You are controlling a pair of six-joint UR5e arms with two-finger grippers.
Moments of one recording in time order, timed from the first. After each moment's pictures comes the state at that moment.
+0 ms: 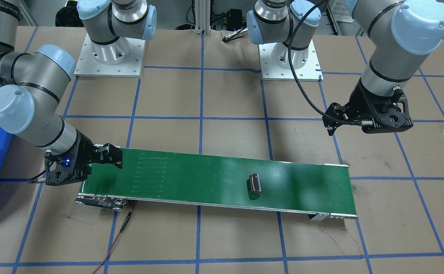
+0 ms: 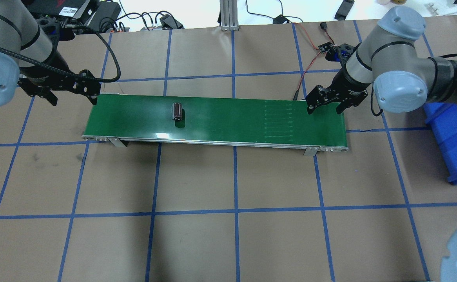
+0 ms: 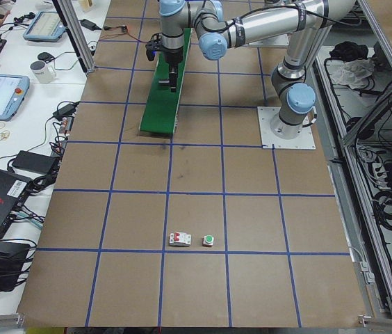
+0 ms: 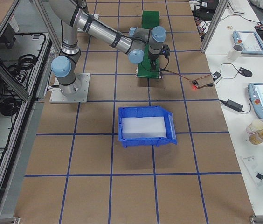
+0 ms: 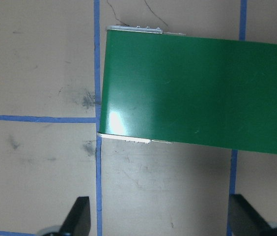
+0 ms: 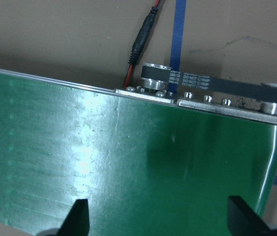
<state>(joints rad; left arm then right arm) -1.39 -1.62 -1.70 -1.34 1.67 0.16 1.42 -1.29 1.82 -2.04 -1.33 -0.24</state>
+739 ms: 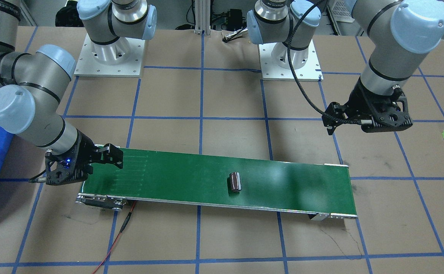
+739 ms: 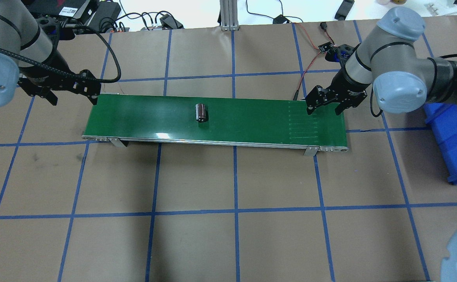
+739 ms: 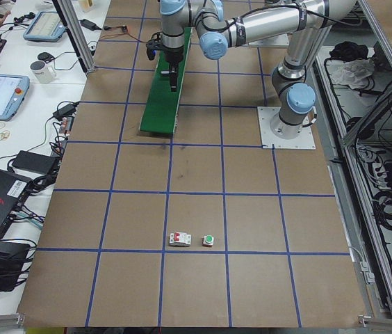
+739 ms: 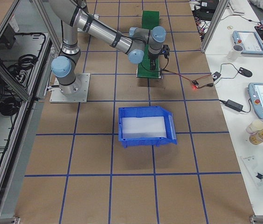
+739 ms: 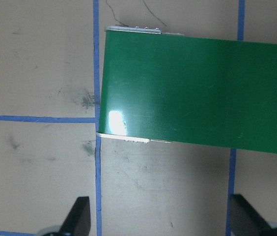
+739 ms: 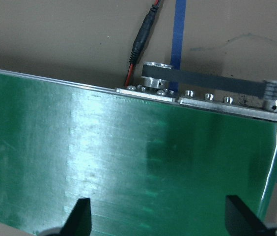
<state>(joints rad) -1.39 -1.61 -1.70 -1.34 1.67 0.16 1.42 -1.29 1.82 -2.04 -1.33 -0.23</state>
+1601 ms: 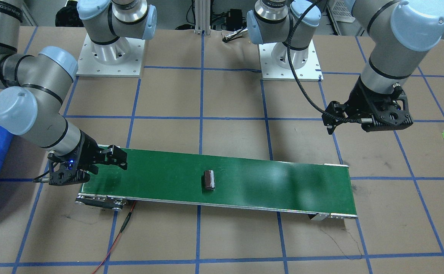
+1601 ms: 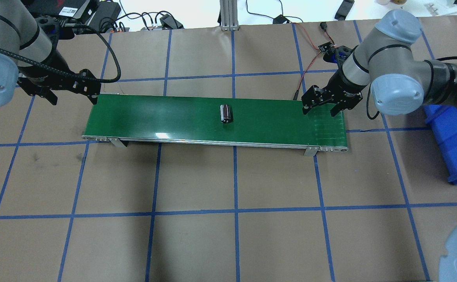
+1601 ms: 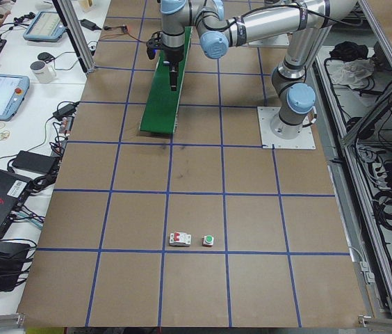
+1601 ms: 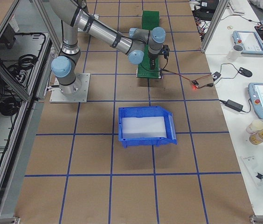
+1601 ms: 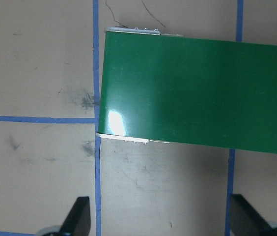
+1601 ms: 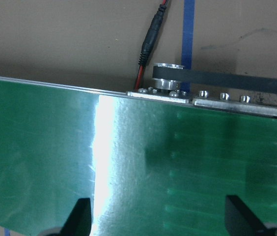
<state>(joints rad) -1.39 -1.61 -1.70 -1.34 1.66 0.16 1.43 -1.29 1.83 -2.06 -1.30 -0.18</state>
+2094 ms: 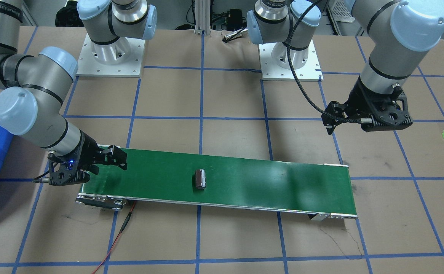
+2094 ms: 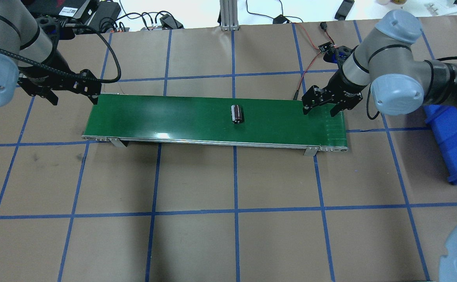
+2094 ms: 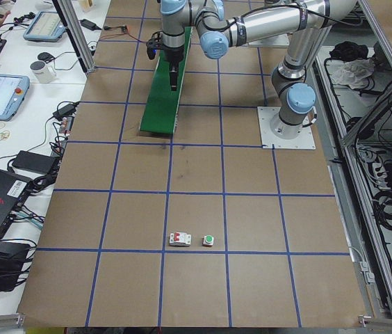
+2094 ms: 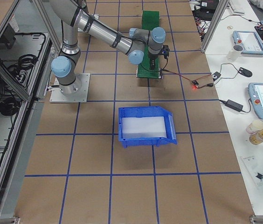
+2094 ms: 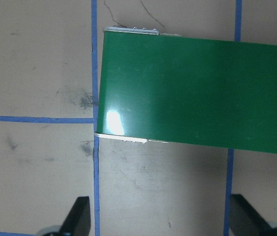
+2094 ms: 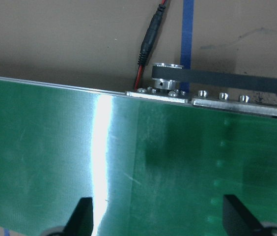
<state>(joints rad) -1.39 -1.61 -1.70 -1.34 1.66 0.16 1.43 -1.29 1.83 -2.06 -1.30 -0.18</state>
